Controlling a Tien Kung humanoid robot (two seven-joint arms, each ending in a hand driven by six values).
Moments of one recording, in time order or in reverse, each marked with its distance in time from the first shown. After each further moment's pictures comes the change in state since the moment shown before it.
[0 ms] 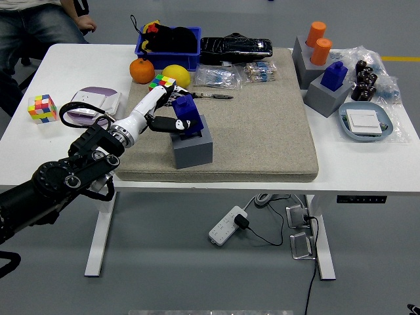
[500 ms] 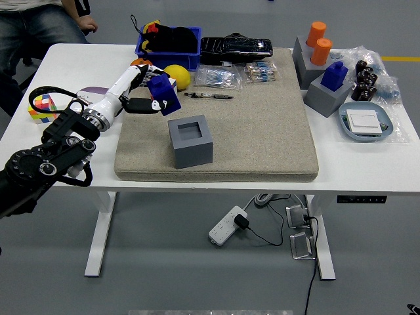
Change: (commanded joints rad) left arm -0.016 0.109 -0.066 0.034 0.037 0.000 -0.004; right arm -0.001 0.001 0.007 0.001 -0.001 -0.002 0.002
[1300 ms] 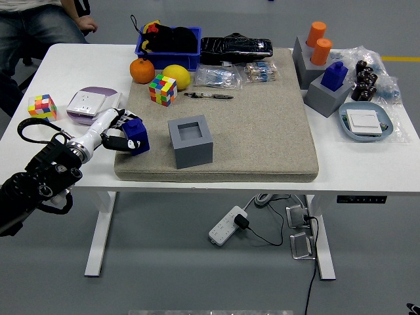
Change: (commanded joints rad) left arm 0.049 -0.054 0.258 0.197 -0.112 -0.014 0.026; right arm 0.003 0.003 -0.002 0.000 0.004 0.002 -0.002
